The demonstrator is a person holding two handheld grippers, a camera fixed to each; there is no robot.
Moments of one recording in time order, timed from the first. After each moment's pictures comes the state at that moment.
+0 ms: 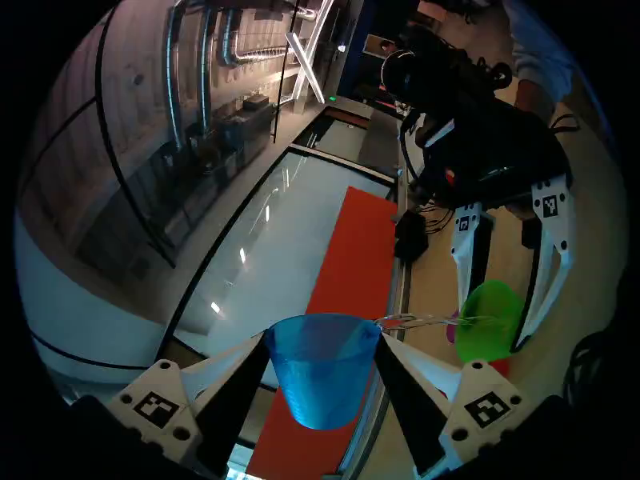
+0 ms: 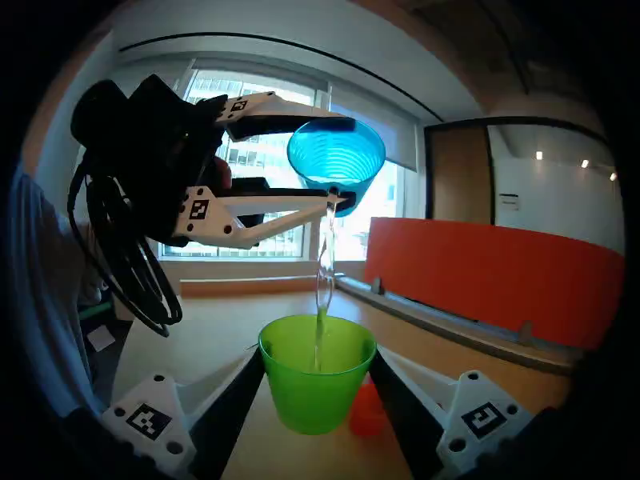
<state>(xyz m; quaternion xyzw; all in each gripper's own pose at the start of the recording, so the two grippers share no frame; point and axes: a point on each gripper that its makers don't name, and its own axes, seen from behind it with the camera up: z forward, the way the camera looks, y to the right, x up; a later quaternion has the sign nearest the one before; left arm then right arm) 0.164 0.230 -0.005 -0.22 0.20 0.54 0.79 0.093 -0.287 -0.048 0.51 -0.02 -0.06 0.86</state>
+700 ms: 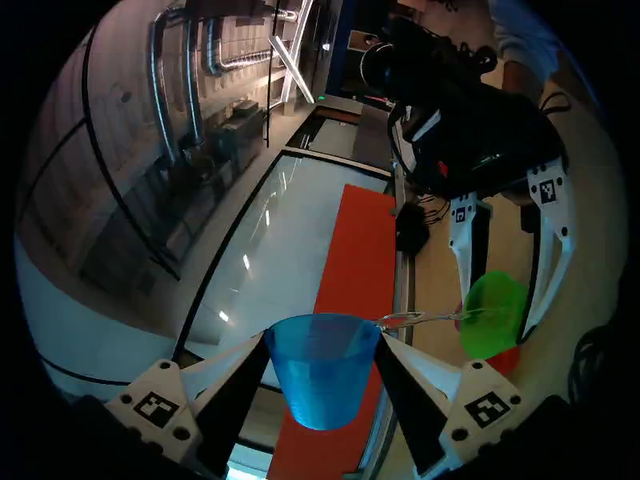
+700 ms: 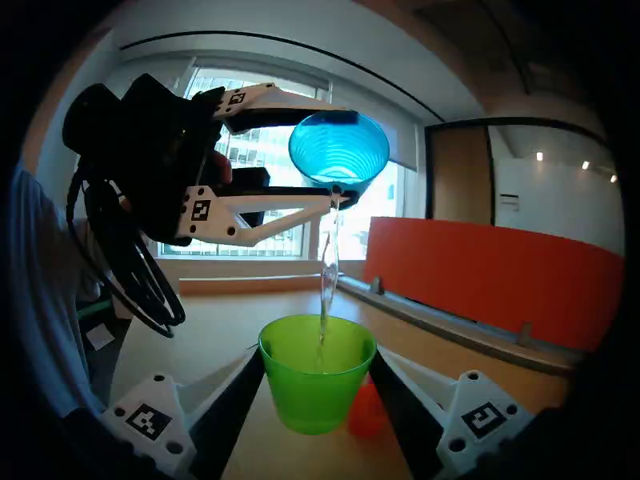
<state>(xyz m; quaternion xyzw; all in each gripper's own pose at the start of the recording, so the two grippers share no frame) 0.169 0.231 -0.004 -0.20 0.21 0.57 0.77 0.092 -0.287 -0.045 0.50 -0.02 -0.06 0.86</state>
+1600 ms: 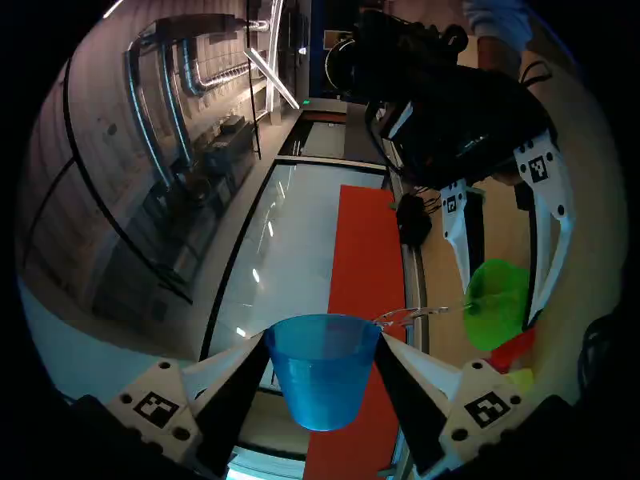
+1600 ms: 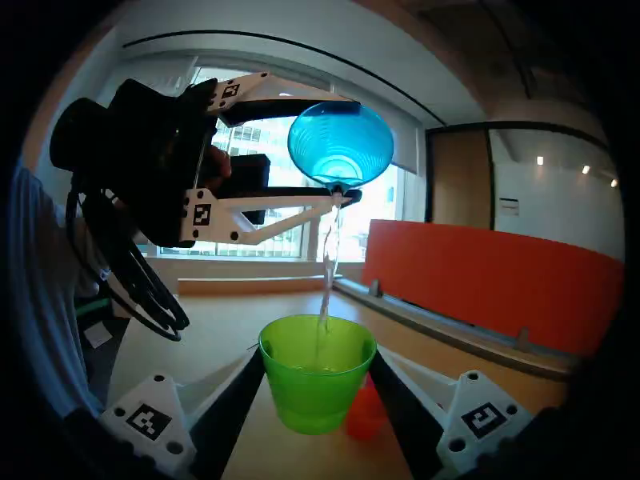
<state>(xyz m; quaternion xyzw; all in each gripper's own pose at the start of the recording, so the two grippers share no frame) 0.180 0.237 -0.010 -0.18 0.24 0.62 0.72 0.098 -0.290 -0.044 0.50 -0.02 -0.07 0.86</state>
